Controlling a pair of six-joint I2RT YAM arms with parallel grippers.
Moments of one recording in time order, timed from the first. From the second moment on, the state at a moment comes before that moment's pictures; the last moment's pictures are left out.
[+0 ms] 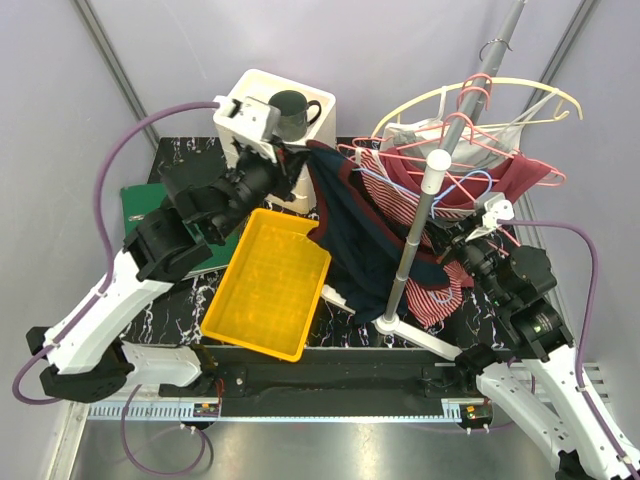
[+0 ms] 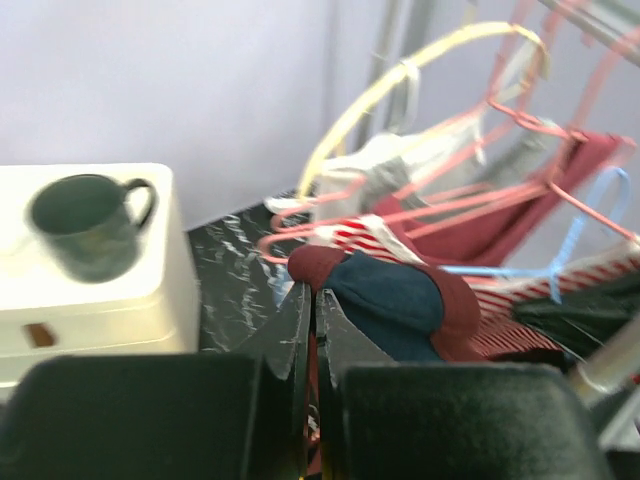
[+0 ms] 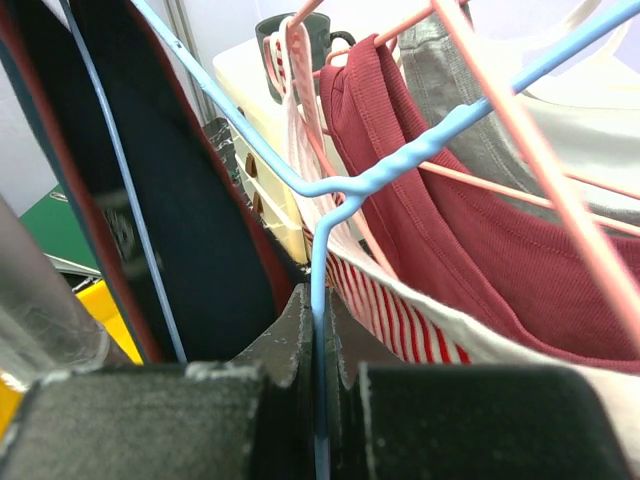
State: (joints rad) left arm -0.94 1.21 1.71 -0.47 -0.30 -0.10; right arm 0.46 0.55 0.81 -0.15 -0.12 0.09
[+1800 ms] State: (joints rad) left arm -0.77 1.35 1.79 -0.55 0.34 0.02; right arm 0.45 0.70 0.88 -0.21 -0.46 0.02
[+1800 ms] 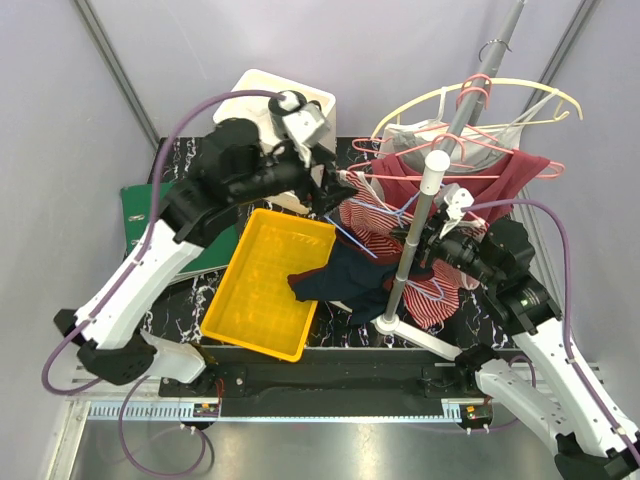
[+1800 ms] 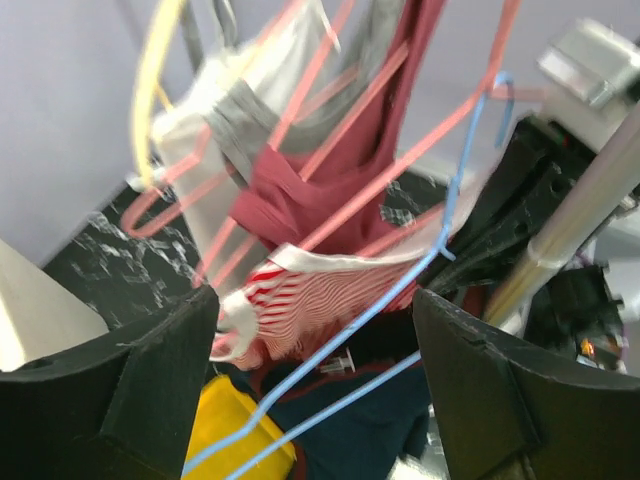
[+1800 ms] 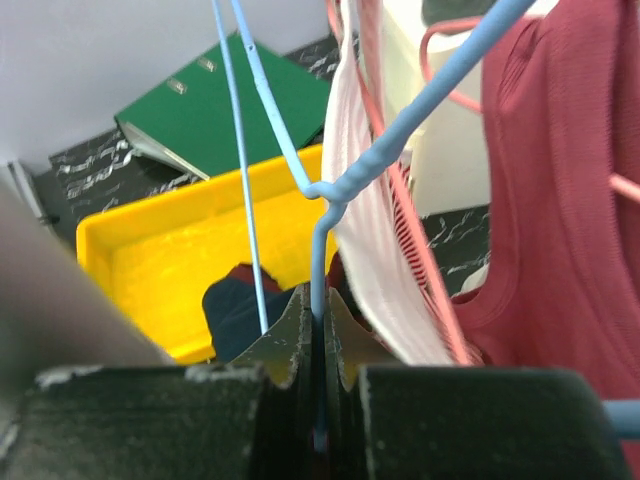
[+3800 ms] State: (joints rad) left arm -0.98 1.36 1.55 -0.62 0.32 0.20; right arm 0.45 0.48 0.79 -0.27 -0.20 0.33
